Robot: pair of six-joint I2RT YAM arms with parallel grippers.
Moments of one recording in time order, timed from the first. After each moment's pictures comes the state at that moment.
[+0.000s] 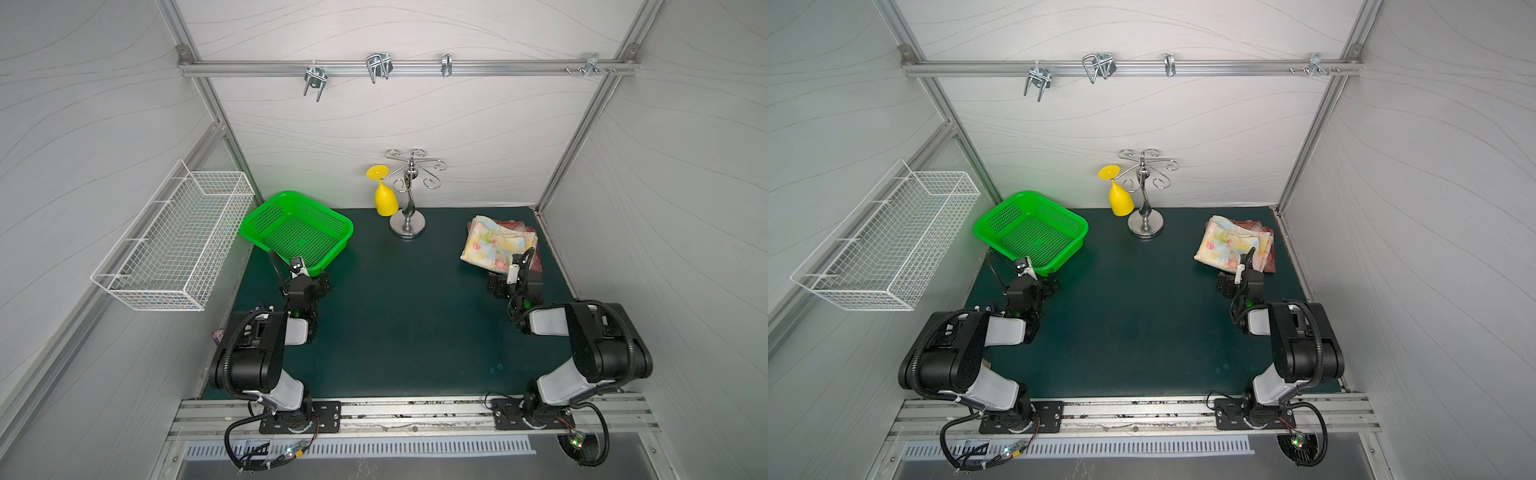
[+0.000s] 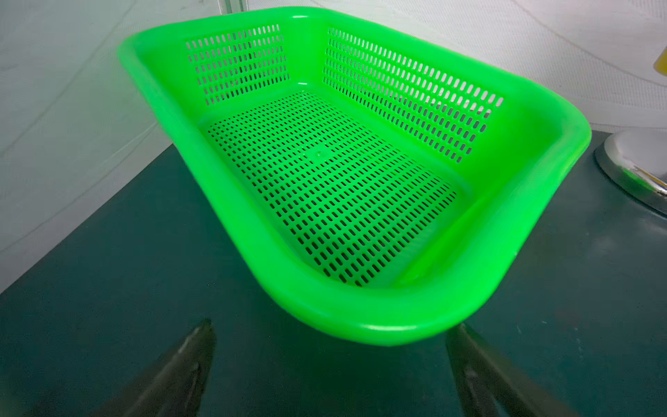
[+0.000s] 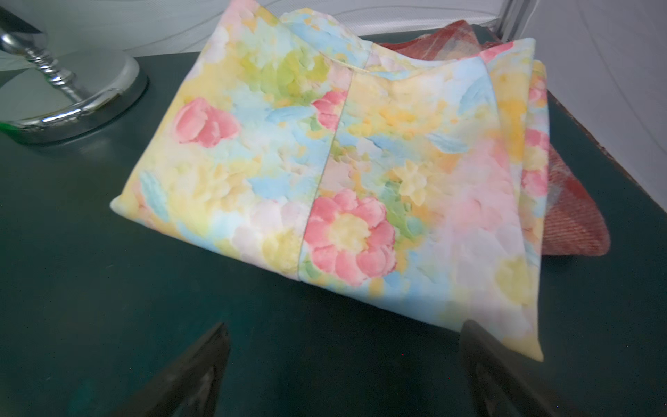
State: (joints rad) left arm 0.01 1.54 0.36 0.80 -0.25 -0.14; right arm 0.07 1.57 0.42 0.68 -0.01 0.05
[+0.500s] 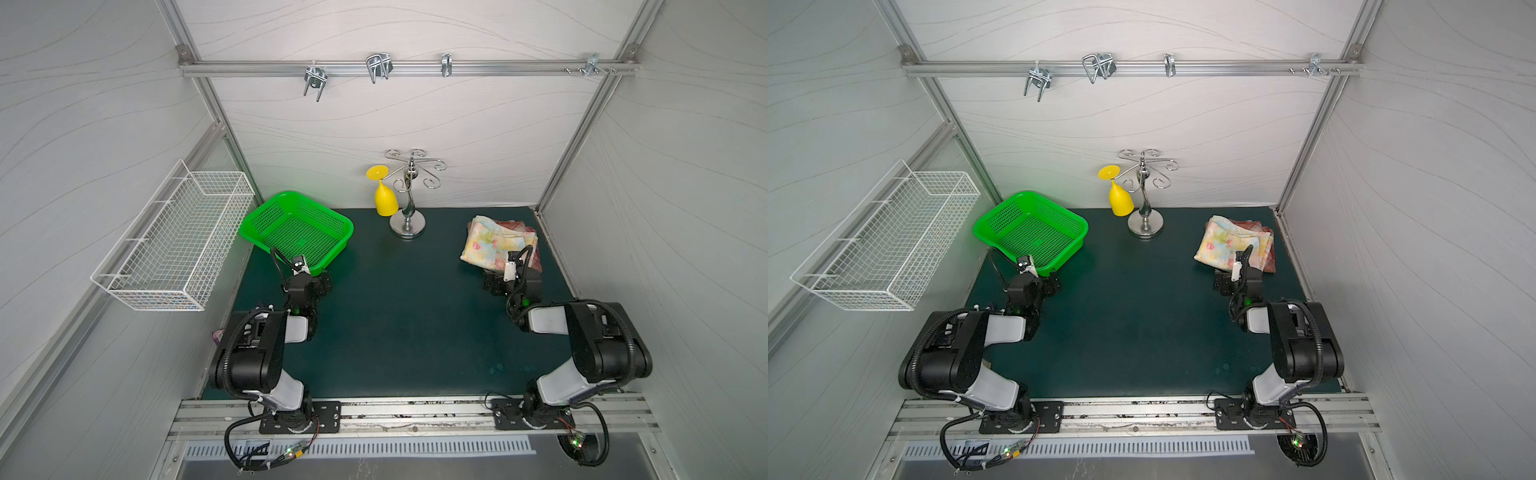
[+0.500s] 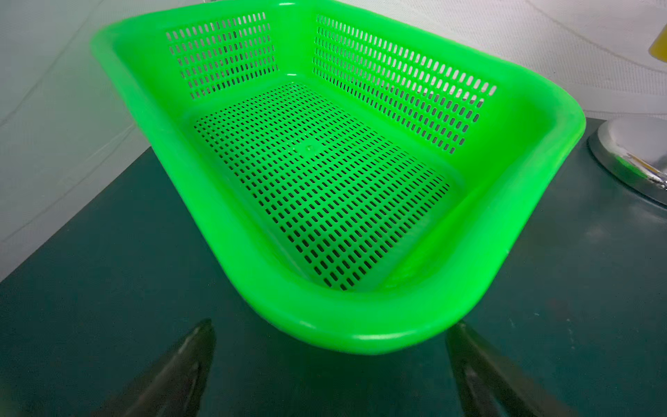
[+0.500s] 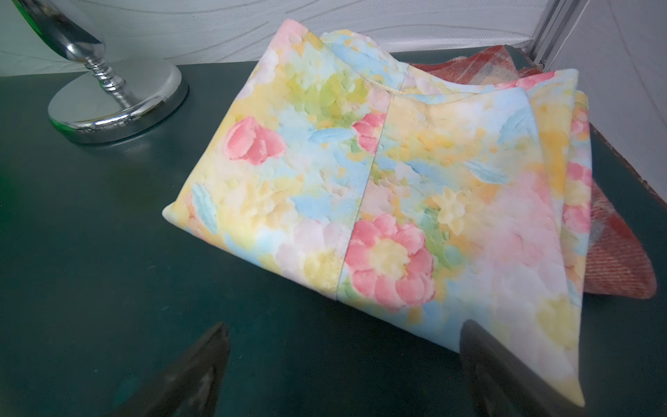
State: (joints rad) left arm 0.01 1.54 0.38 0.76 -0.23 -0.13; right arm 0.08 1.57 0.44 0.68 -0.04 0.03
